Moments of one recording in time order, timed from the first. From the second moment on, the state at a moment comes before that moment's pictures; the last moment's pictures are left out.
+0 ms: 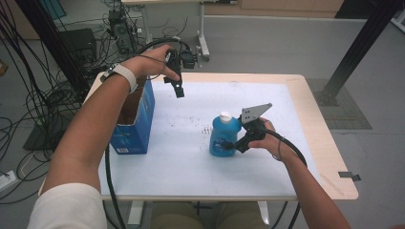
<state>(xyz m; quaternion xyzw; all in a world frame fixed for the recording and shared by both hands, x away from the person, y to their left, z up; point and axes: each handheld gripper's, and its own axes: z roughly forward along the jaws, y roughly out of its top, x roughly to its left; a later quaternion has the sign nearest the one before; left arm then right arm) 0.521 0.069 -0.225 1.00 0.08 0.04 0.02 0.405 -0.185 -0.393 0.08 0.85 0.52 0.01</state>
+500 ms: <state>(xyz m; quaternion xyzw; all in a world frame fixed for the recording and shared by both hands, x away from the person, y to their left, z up) 0.521 0.070 -0.227 1.00 0.08 0.04 0.02 0.405 -0.183 -0.395 0.07 0.85 0.53 0.01</state>
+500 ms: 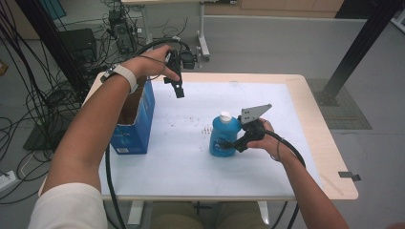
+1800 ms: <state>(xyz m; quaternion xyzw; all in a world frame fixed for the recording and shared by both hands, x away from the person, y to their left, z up) 0.522 0.071 -0.227 1.00 0.08 0.04 0.02 0.405 -0.179 -0.405 0.06 0.84 0.54 0.01</state>
